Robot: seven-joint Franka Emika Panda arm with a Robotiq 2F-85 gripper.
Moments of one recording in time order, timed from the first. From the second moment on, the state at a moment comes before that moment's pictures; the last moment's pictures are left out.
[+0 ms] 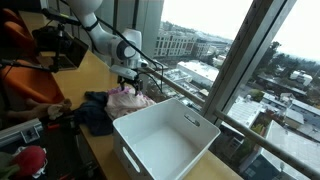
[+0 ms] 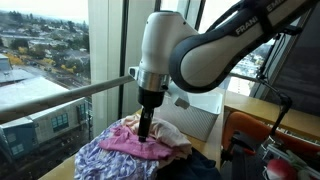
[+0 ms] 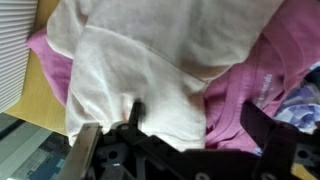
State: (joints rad) arm 0.16 0.61 0.11 -1.82 -0.20 2.47 -0.12
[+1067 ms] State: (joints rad) arm 0.18 0.61 0.07 -1.76 -0.27 2.37 -0.14
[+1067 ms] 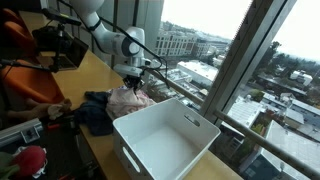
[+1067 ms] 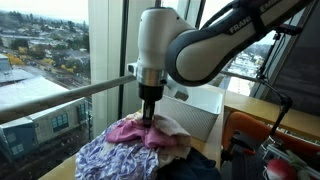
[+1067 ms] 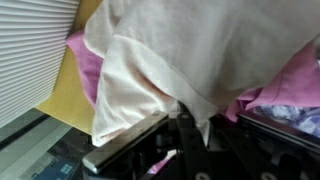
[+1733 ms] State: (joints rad) arm 0.12 0.15 0.07 -1.86 -0.27 2.22 -0.17
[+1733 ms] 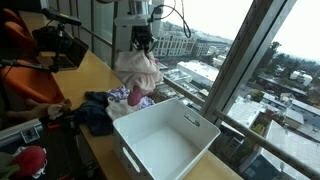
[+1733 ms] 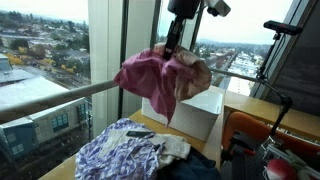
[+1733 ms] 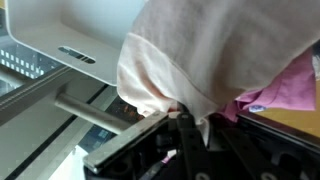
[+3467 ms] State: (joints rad) arm -0.11 0.41 -0.06 -1.75 -0.21 2.11 -0.37
